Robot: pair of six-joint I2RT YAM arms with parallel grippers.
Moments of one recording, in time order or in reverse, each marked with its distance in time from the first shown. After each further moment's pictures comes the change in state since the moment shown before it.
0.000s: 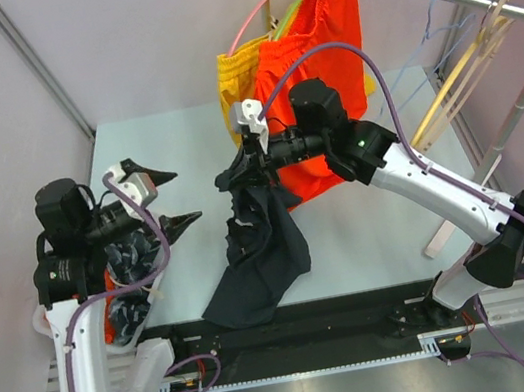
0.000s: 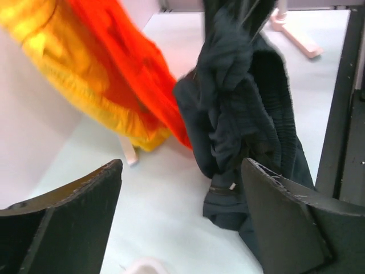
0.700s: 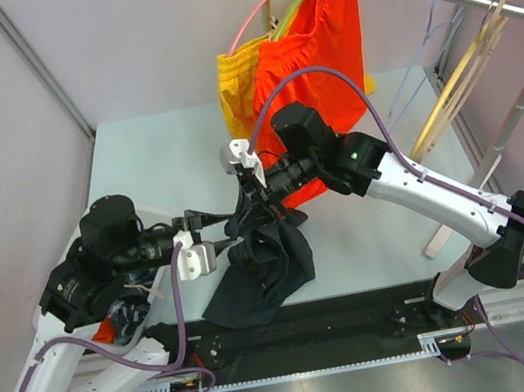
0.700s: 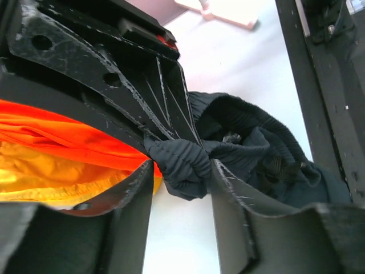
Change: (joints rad) left arm -0.676 -0.045 0.029 -0.087 -0.383 0.302; right arm 0.090 0.004 0.005 -0.244 -0.150 -0.039
